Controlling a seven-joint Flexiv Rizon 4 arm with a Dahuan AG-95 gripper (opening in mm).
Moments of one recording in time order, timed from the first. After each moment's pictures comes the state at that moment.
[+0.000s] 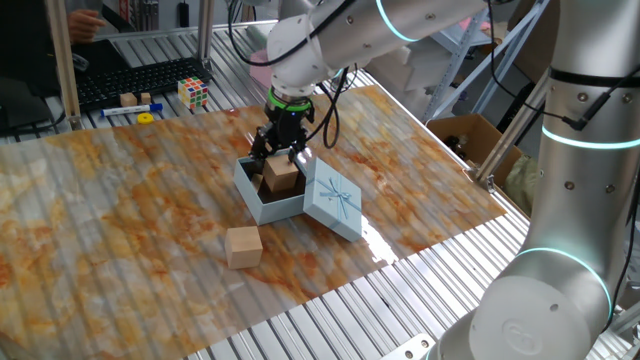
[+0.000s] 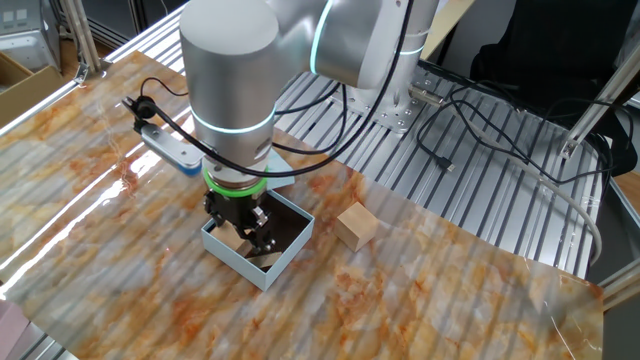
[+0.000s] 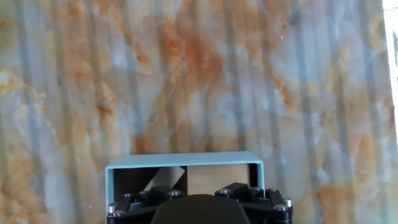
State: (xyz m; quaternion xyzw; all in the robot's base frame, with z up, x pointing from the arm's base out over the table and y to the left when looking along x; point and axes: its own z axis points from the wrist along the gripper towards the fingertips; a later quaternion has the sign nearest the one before) arm 0.592 -0.031 0.054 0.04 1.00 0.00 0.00
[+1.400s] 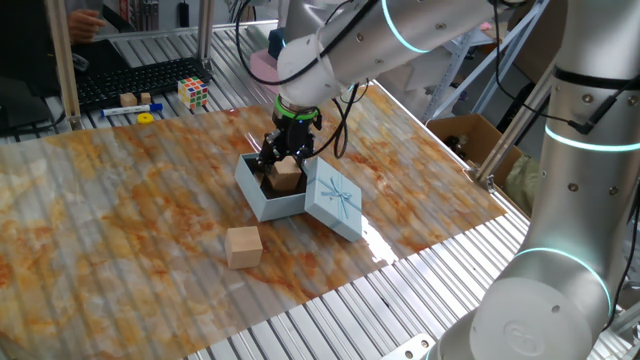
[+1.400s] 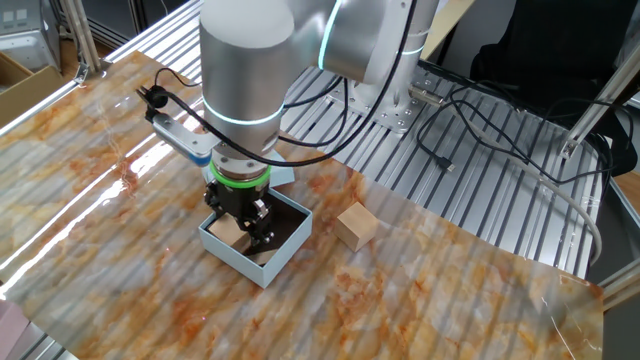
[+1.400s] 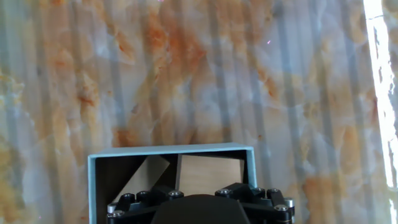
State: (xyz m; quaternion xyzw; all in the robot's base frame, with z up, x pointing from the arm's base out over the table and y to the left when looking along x) arm 0.580 -0.043 0.049 0.05 1.00 -0.03 0.03
